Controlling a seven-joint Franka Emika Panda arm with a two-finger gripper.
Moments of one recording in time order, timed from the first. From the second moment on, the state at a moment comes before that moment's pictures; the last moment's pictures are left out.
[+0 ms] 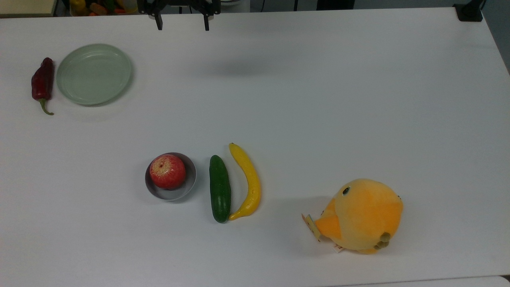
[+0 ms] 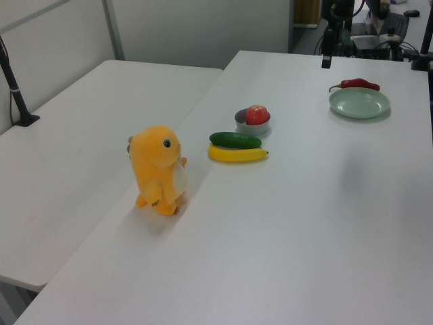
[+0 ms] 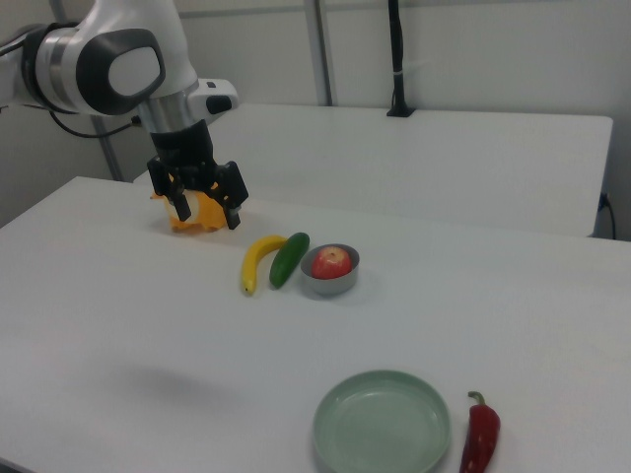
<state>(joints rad) 0.01 -0.03 -0.03 -1.76 -0.02 1.79 -0.08</state>
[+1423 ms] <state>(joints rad) -0.05 0.38 -0.04 -1.70 0.04 2.51 -0.09</state>
